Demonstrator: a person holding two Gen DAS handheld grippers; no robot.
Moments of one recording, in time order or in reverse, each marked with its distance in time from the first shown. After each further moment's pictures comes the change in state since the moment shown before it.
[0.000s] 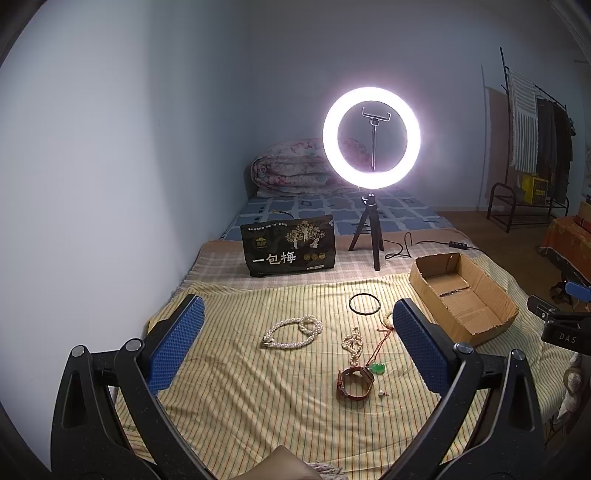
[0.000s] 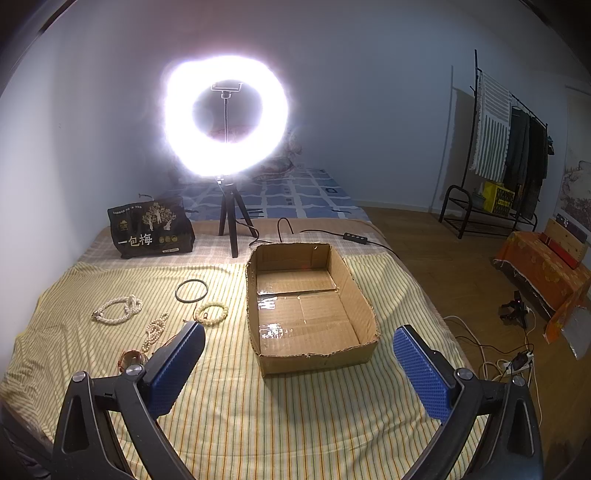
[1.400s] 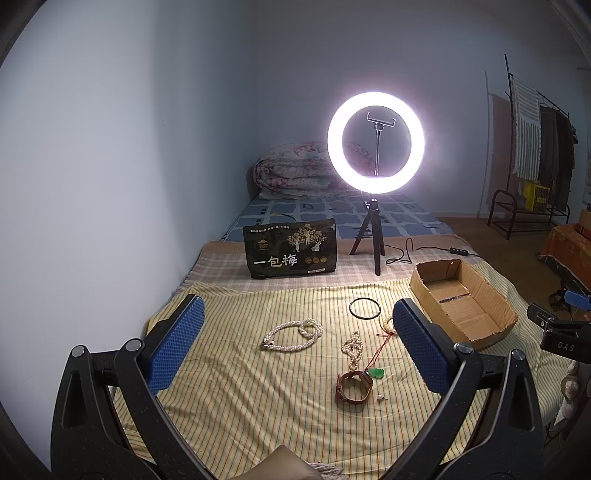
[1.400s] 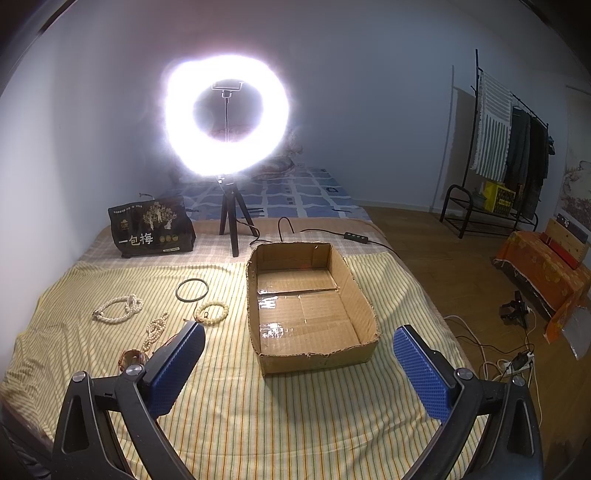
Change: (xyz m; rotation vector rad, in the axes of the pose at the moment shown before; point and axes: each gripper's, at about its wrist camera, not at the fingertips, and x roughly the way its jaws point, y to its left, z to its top) left arm -0.002 0.001 0.007 -0.010 -0.006 -0.002; right arm 0.000 -0.001 0.002 0.000 0.001 0.001
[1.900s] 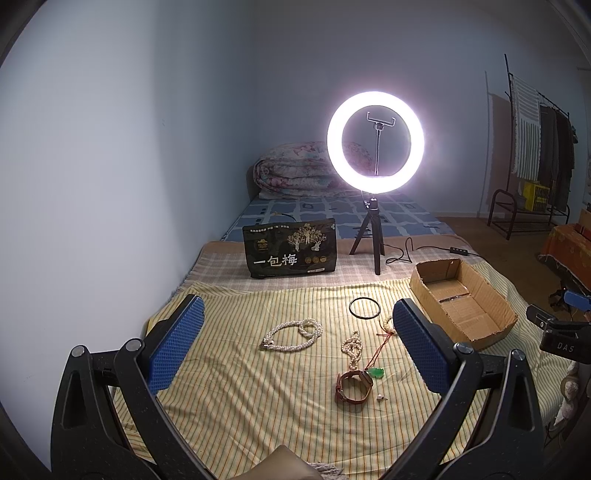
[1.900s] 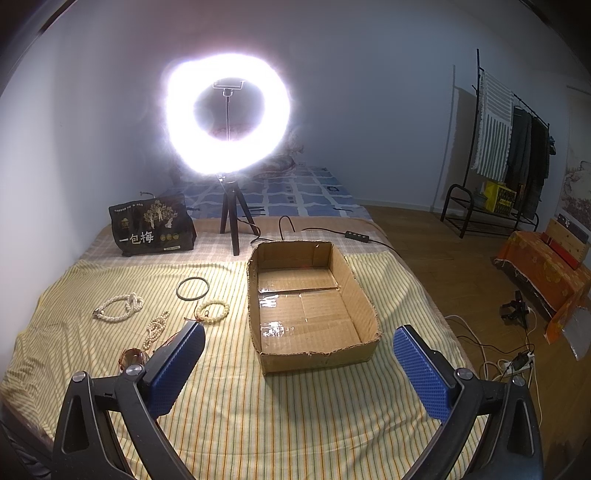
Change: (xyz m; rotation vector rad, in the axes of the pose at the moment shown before) left arm 0.000 0.002 -0.001 -0.002 0.000 -0.001; right arm 0.000 0.000 -0.001 -0.001 0.002 0.001
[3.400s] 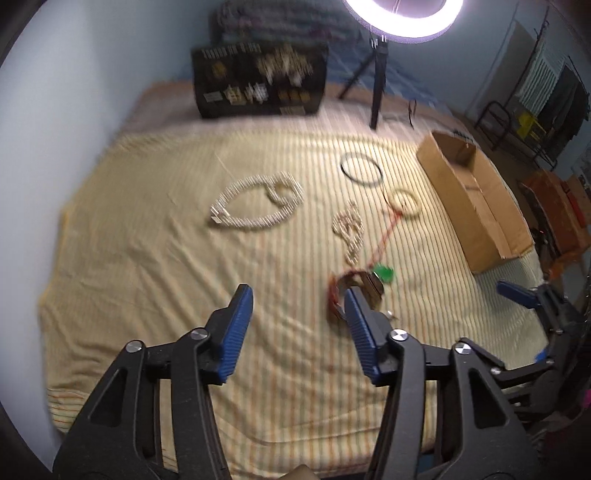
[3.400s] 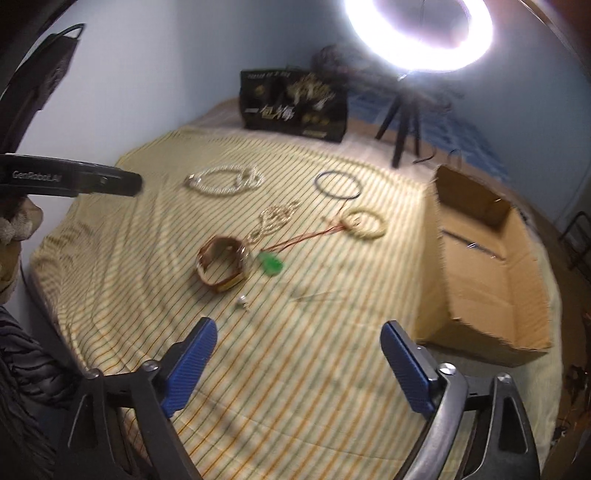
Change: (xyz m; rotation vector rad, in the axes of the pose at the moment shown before) left arm 0.168 0.008 -0.071 -0.079 0.664 -0.199; right arm 0.091 0.117 -0.064 -0.385 0.329 0.425
